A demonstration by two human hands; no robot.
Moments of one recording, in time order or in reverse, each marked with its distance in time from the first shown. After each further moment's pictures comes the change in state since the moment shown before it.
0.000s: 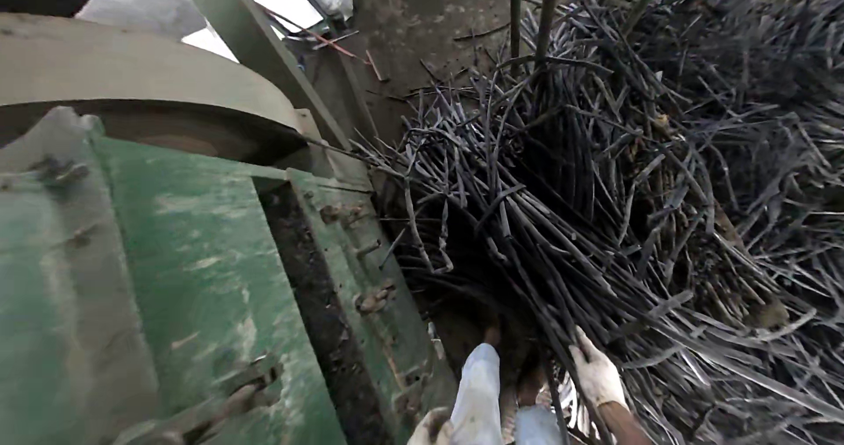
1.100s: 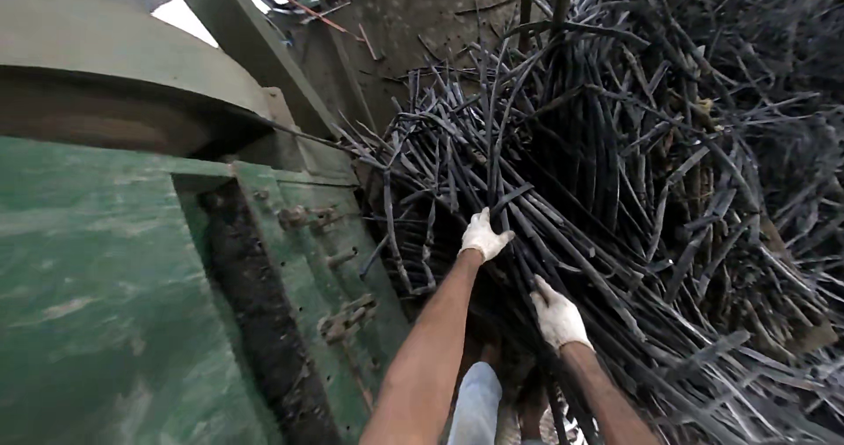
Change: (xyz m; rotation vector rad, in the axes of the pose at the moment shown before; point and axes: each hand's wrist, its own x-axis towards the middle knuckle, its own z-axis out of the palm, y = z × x) left_hand 0.331 0.311 0.011 0.371 0.265 0.480; right_hand 0.132 -0.150 0.013 -0.081 -0.140 -0.202
